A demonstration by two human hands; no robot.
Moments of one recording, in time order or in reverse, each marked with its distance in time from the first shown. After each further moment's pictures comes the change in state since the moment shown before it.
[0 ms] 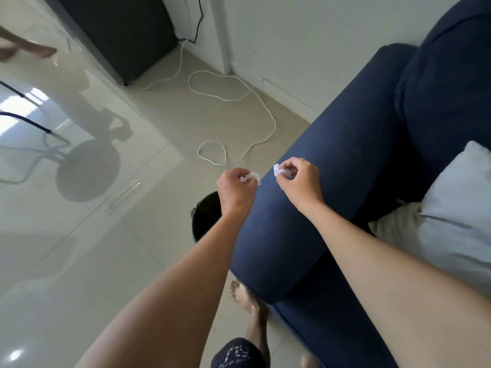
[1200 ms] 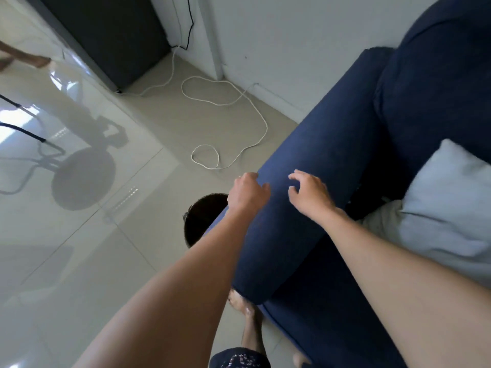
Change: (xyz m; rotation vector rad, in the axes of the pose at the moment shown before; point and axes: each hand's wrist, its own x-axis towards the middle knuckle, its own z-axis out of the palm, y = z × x) left_hand -0.028 0.035 0.037 0.468 -0.312 0.105; right_hand -0.012 0.020 -0.066 -0.403 -0.274 0.081
